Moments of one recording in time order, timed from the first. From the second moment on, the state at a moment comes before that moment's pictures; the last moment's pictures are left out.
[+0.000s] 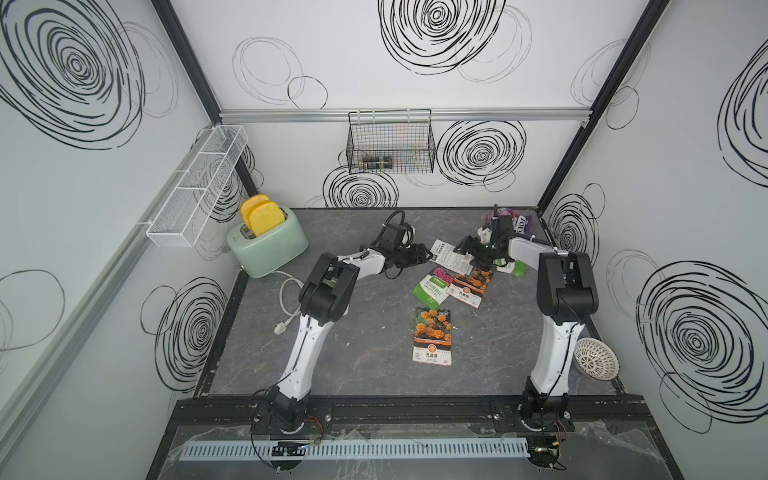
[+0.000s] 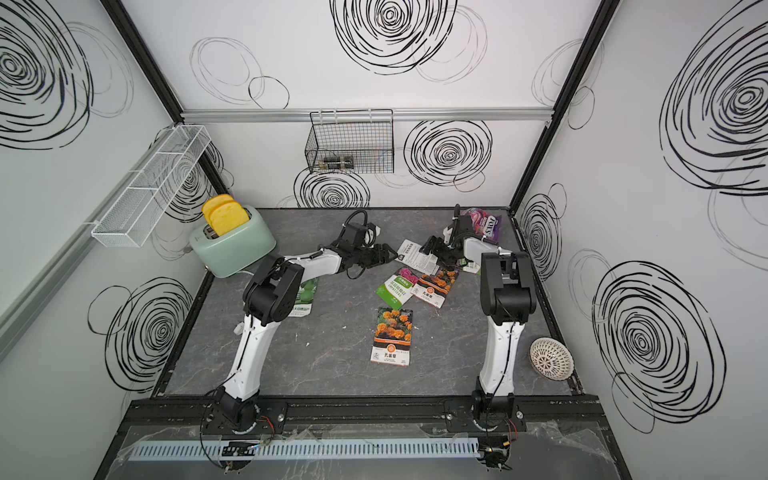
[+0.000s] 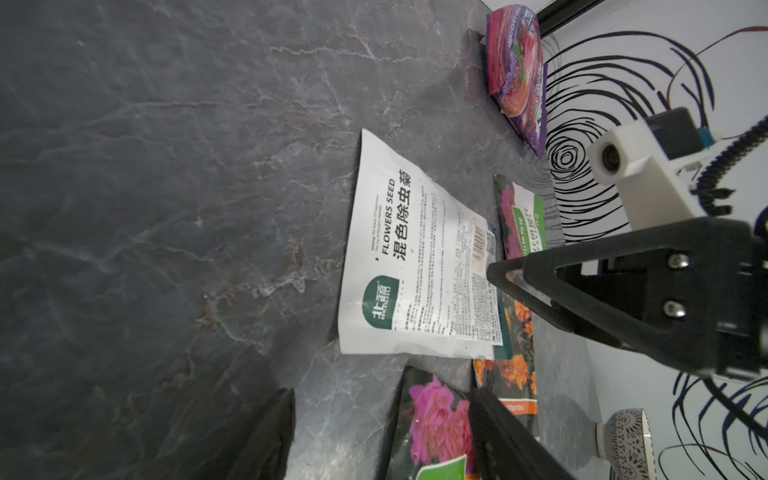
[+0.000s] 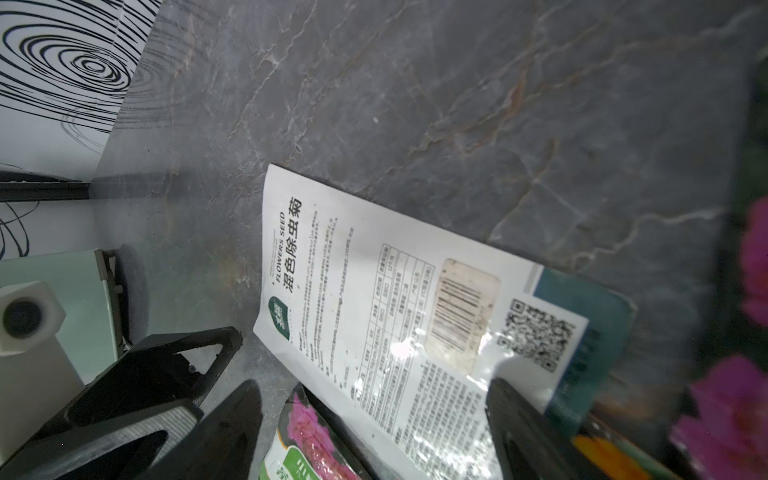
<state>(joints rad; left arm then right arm) -0.49 2.36 1.66 0.02 0.51 -0.66 0.04 2.09 1.42 -0.38 -0.48 0.53</state>
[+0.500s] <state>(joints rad) -0.52 2.39 1.68 0.02 0.54 -0.69 0.03 2.09 1.41 -0.36 -0.50 0.54</state>
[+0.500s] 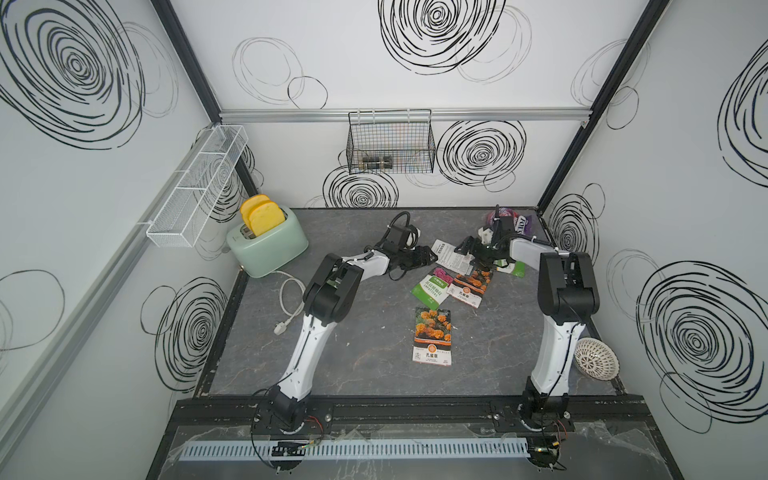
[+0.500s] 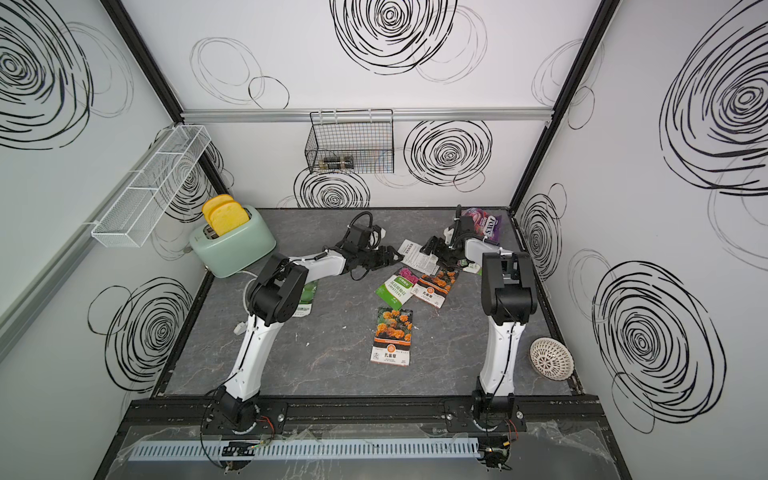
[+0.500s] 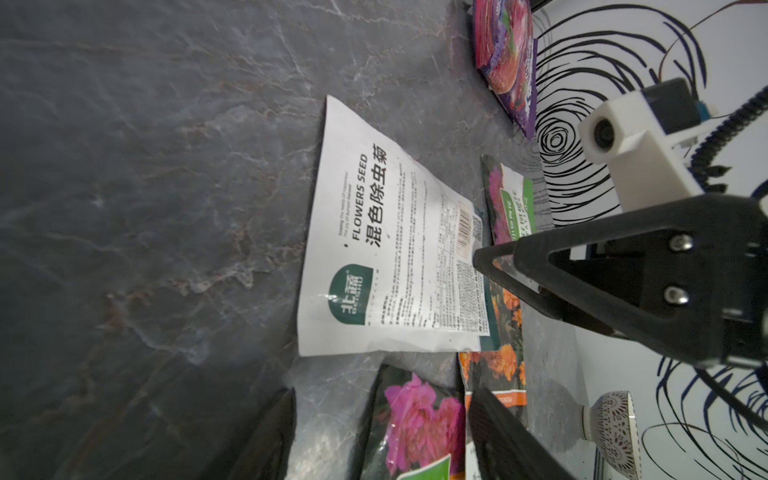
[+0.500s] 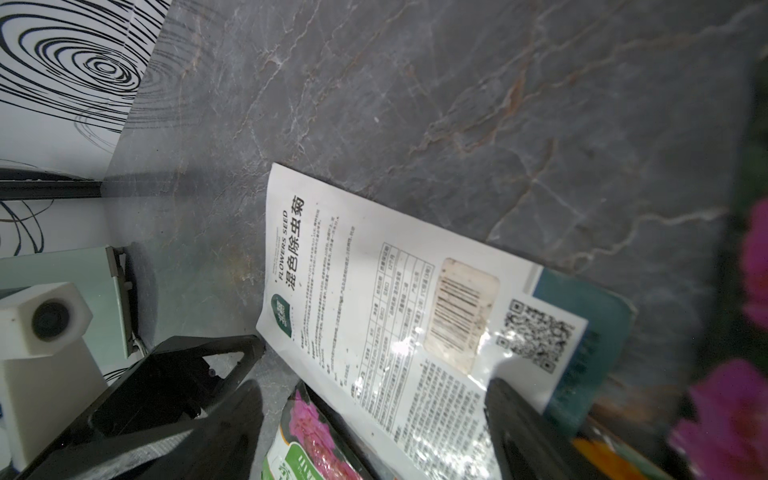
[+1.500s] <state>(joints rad) -0.56 2.62 1.96 0.16 0.49 -1.02 0.03 2.03 1.28 -0.23 -0.52 0.55</state>
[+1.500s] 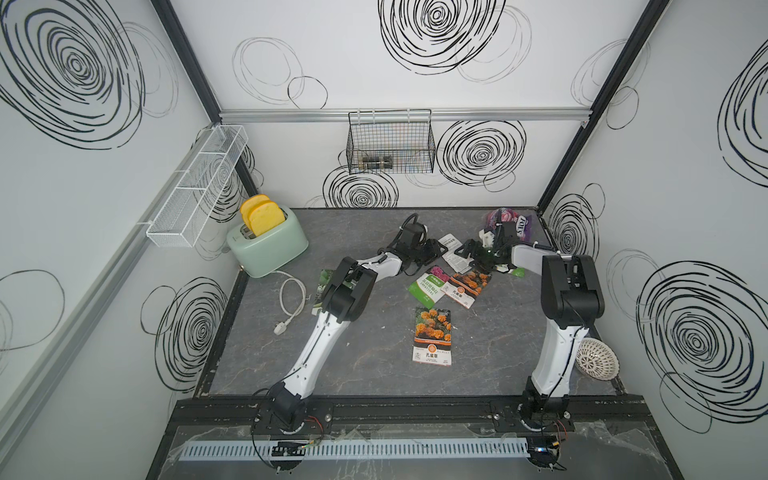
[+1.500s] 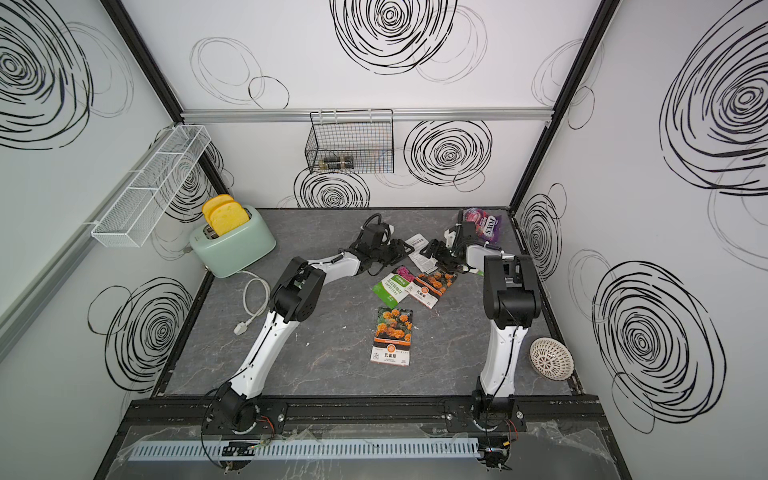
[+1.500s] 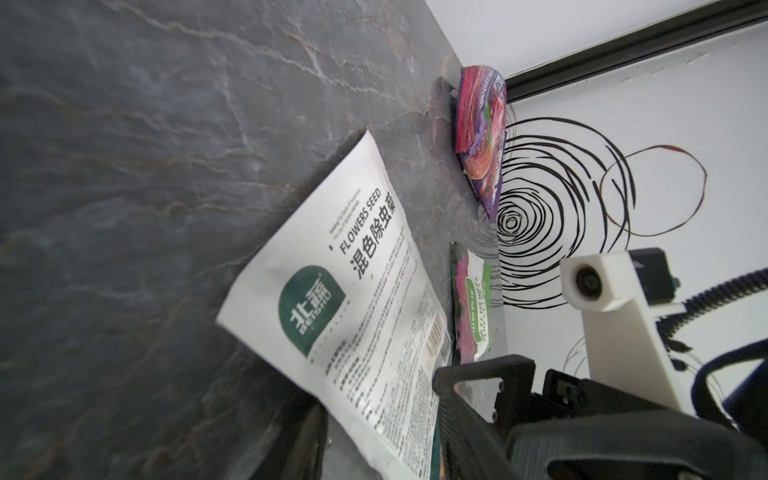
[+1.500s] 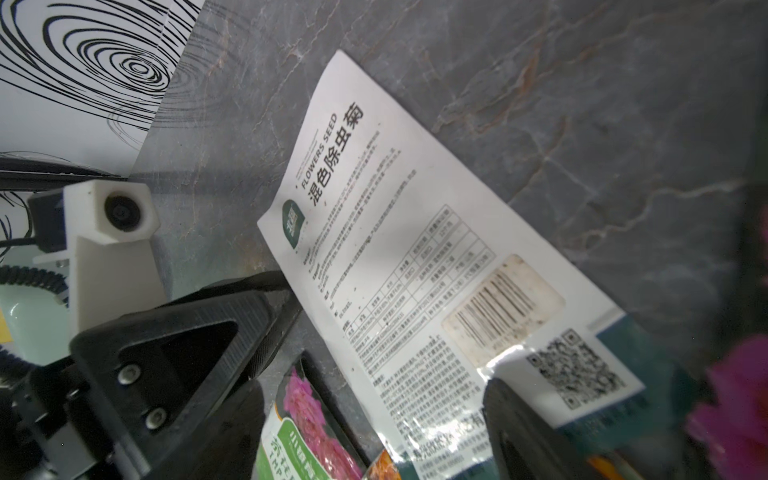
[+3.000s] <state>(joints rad) -0.39 2.09 1.76 -0.36 0.42 -0.87 0.48 1.37 0.94 -0.06 -0.16 0.14</state>
